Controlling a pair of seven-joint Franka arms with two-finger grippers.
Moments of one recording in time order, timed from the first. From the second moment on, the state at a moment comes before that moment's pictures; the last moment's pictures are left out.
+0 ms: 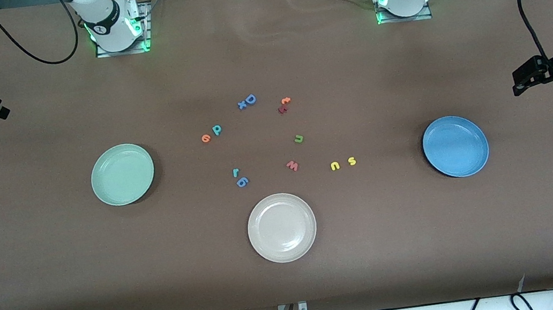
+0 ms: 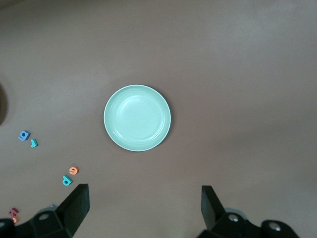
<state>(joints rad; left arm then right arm) -0.09 0.14 0.12 -1.50 0.00 1.64 0.13 0.02 -0.15 -0.06 -1.77 0.01 1.62 0.31</state>
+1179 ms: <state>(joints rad) -0.21 0.34 0.09 -1.52 -0.05 1.65 0.00 0.02 -0.11 0.19 -1.78 0.01 1.61 0.63</state>
